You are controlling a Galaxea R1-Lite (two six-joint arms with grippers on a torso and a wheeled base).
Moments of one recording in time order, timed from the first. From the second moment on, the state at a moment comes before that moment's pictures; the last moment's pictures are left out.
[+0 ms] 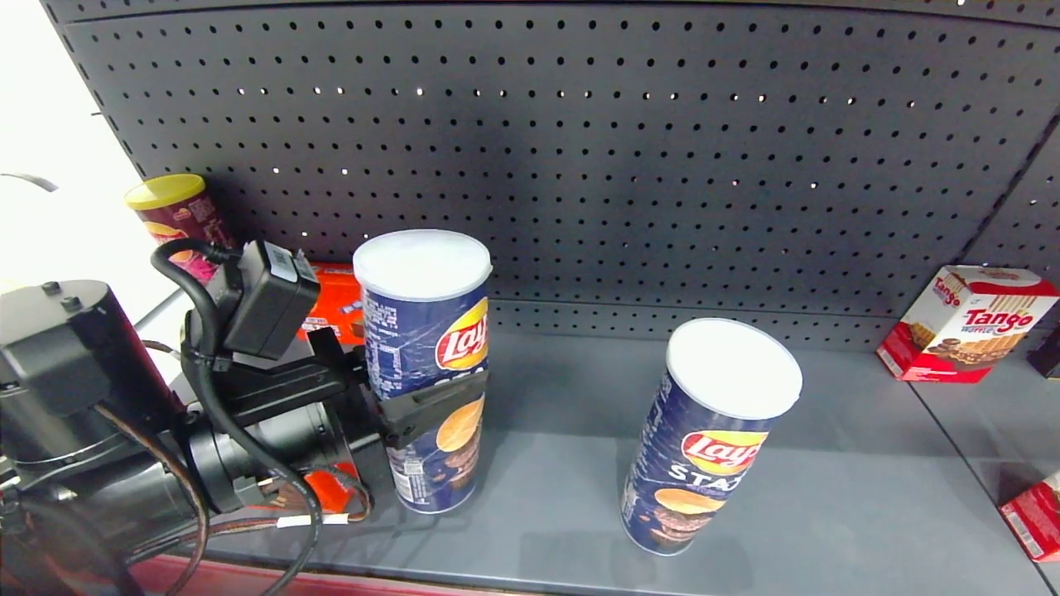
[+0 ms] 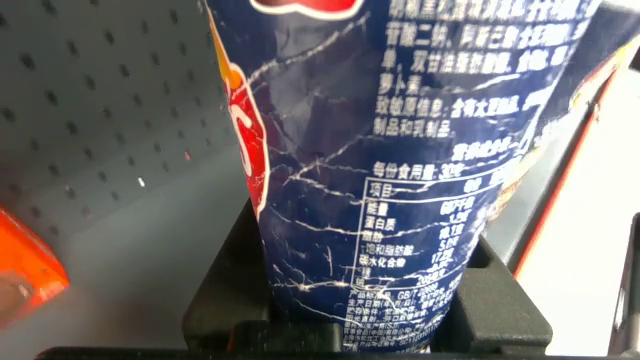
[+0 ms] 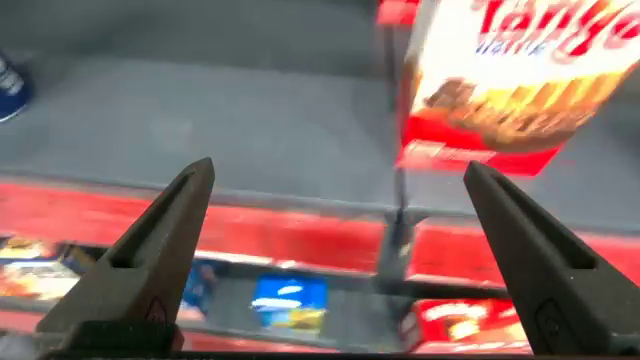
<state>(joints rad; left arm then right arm) -0.51 1.46 -0.50 -0.96 -0.44 0.06 0.15 0.11 -0.01 -0.06 -0.12 -0.02</state>
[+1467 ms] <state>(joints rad) -0.57 1.62 -0.96 -0.64 -0.48 0.04 0.15 0.10 0.00 0.00 0.01 -0.01</state>
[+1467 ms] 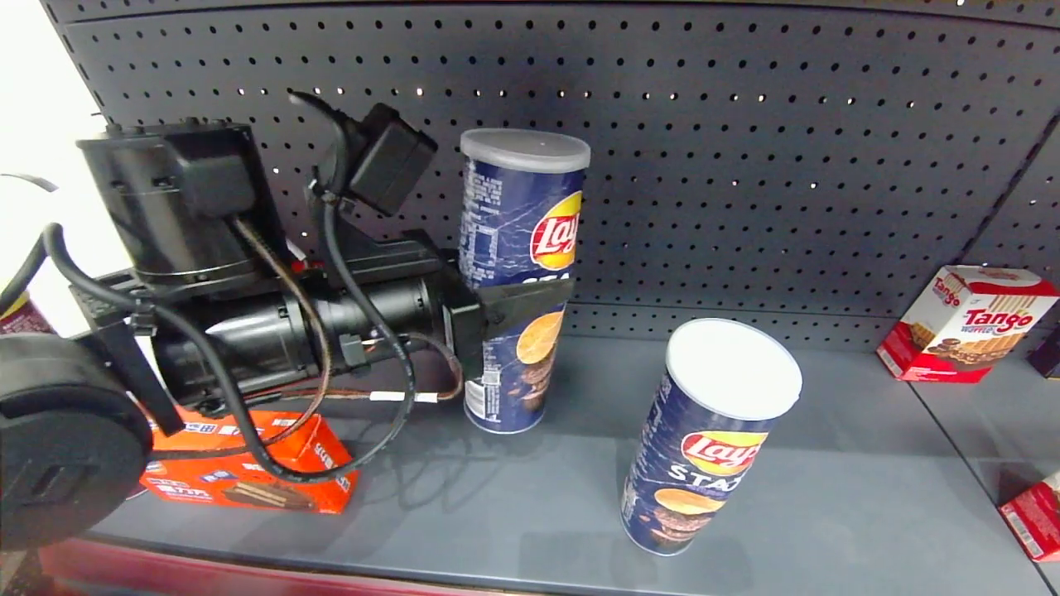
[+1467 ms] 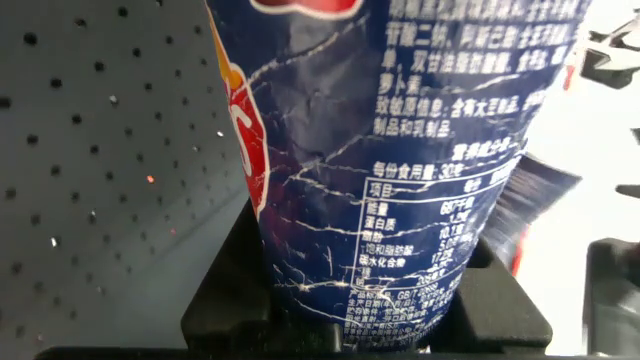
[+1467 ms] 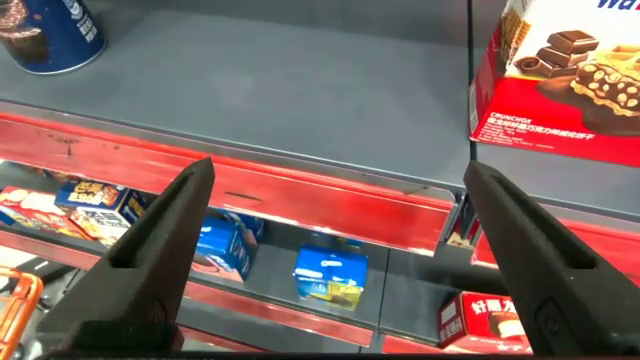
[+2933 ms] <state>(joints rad) -0.61 2.11 -1.19 -1.12 -0.48 -0.05 0.15 0.10 0.00 0.00 0.01 -0.01</state>
